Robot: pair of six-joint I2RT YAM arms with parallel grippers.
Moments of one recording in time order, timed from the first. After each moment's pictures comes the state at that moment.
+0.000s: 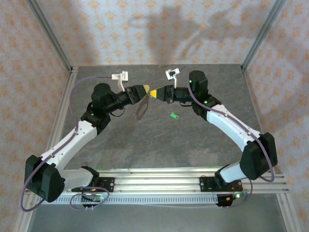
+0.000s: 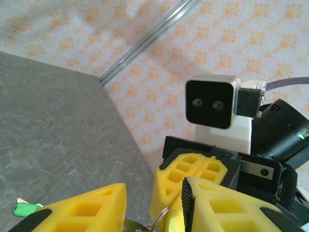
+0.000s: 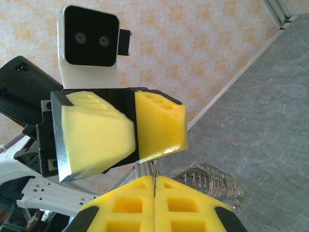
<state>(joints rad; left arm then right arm) -0.40 1.20 0.93 0.23 0.52 -0.85 0.50 1.44 1.16 0.12 -0.92 0.65</state>
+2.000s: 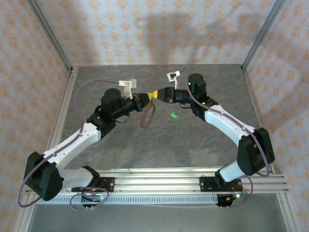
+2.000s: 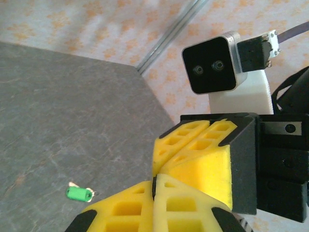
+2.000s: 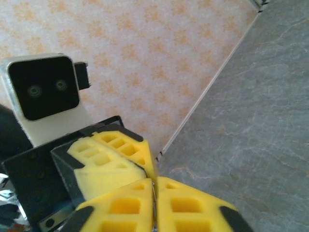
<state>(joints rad) -0.51 1.21 0.88 0.14 0.31 -0.65 0.48 1.50 1.08 0.22 -0.89 0.78</state>
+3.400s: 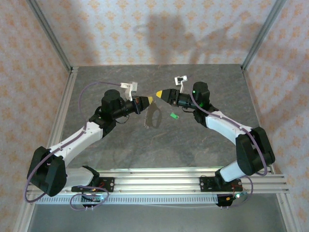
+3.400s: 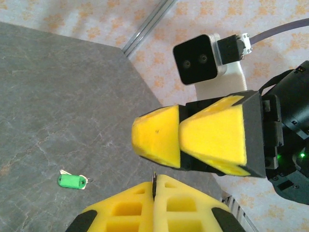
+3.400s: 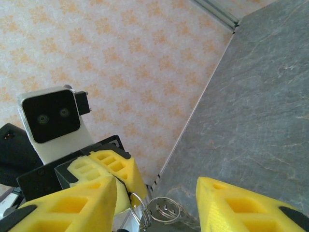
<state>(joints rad) -0.44 1.26 0.83 0.25 0.50 -0.64 0.43 1.49 0.91 0.49 -0.83 0.94</state>
